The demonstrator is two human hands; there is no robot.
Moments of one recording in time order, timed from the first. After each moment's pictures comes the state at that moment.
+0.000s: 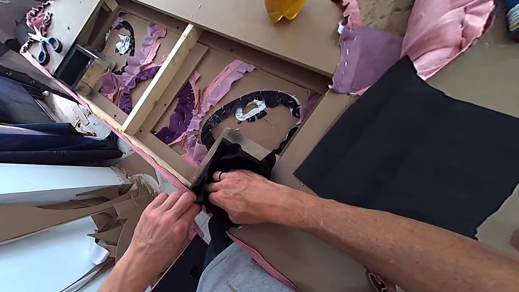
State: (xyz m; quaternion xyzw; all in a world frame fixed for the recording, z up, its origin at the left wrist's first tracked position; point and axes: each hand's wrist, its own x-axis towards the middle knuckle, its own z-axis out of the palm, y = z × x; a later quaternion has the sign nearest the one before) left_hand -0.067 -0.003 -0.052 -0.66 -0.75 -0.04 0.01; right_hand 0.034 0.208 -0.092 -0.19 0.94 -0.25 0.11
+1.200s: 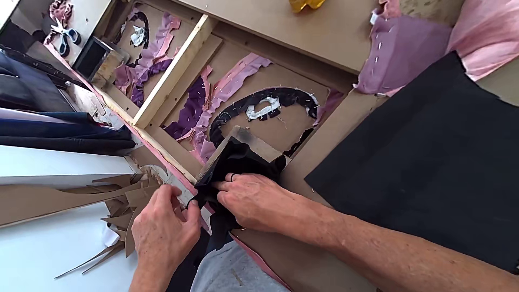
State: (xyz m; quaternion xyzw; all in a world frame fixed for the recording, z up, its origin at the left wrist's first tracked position) left_hand -0.030 0.008 -0.044 -0.30 -0.95 -0.04 0.02; right_hand 0.041 0.209 -0.087 -0.16 0.94 -0.28 0.14
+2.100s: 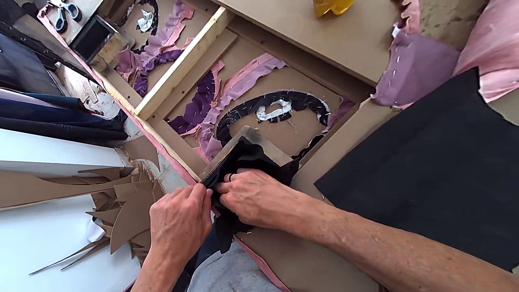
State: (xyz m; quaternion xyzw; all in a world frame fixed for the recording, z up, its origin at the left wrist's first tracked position) left_hand -0.038 0.018 -0.065 -0.44 -0.90 -0.04 0.06; right_hand 0.028 0.207 -0.102 -0.24 0.95 -0.22 0.03
